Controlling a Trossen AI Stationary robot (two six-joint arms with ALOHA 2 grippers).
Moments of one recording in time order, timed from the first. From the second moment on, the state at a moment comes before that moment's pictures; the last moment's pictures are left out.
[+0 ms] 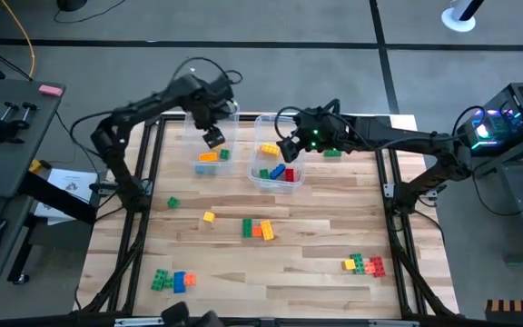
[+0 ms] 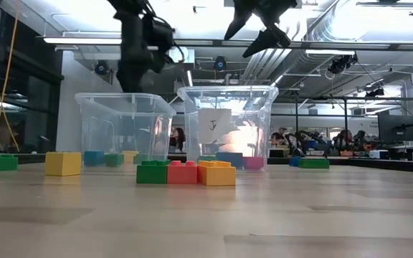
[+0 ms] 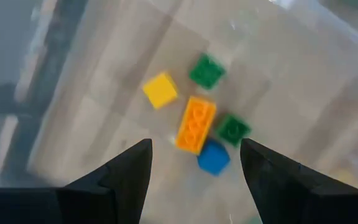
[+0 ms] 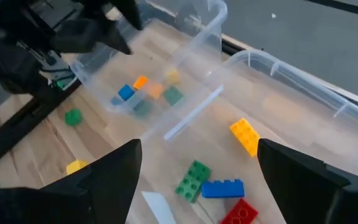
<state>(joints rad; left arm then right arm) 0.65 1.76 1.62 -1.35 -0.05 0.16 -0.20 1.48 1.44 -0.66 0.23 0.58</state>
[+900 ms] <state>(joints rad) 0.65 1.75 1.21 -0.96 -0.13 0.47 -0.19 1.49 1.43 -0.67 0.24 0.62</state>
